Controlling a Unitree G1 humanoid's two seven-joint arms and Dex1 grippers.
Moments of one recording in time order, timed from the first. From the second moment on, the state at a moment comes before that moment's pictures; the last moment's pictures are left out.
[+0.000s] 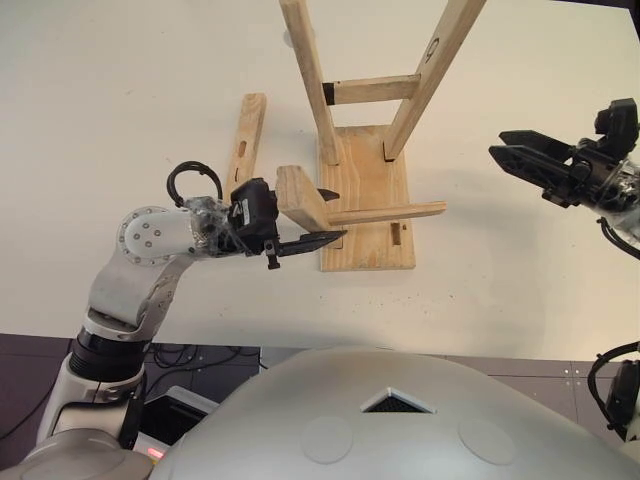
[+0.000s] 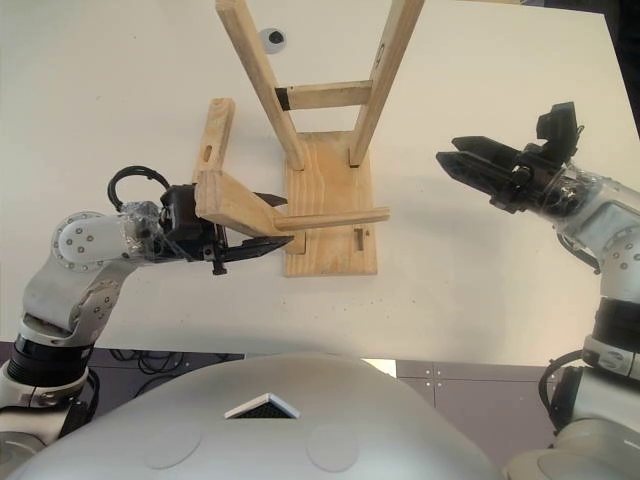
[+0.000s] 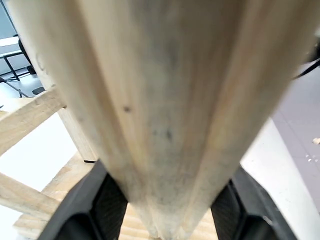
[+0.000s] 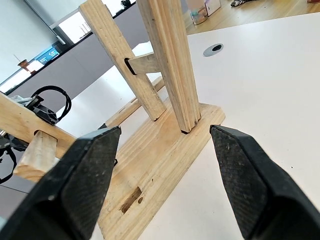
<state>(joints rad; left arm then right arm) 0.09 0.65 -0.21 -0.49 -0.45 0.24 -0.93 -0.04 -0.79 -0.27 -0.07 0.89 0.83 0.96</state>
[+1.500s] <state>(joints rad) 0.11 0.52 -0.03 -0.33 -0.20 0.78 -0.38 0.06 -0.71 -0.23 -0.12 0.75 0.75 0.91</state>
